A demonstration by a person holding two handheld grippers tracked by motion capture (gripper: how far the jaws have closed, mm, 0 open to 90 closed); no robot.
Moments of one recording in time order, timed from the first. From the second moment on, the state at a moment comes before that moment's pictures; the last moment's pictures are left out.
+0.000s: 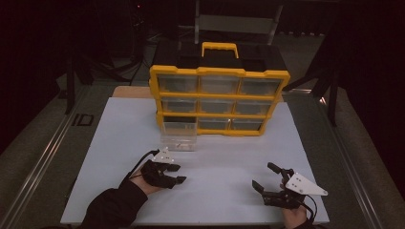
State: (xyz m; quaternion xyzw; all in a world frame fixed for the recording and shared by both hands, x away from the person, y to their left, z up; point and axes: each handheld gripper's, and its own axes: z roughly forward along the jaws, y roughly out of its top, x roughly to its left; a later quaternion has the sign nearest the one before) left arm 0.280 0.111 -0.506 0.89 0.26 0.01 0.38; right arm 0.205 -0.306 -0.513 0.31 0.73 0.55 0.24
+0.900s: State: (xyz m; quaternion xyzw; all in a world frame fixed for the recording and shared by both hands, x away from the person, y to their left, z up) left arm 0.289 0.100 -0.529 0.92 0.24 0.01 0.31; right arm 0.205 -0.306 -0.513 0.31 0.73 0.55 0.24
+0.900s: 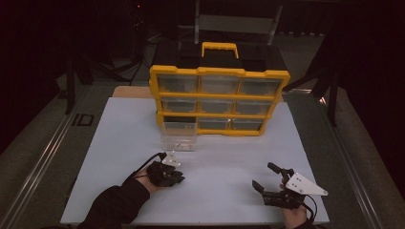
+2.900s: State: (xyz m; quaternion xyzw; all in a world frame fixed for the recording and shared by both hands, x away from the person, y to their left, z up) left arm 0.350 0.107 -0.415 0.85 0.32 0.13 0.39; right arm 0.206 -0.306 -0.513 0.31 0.74 0.55 0.24
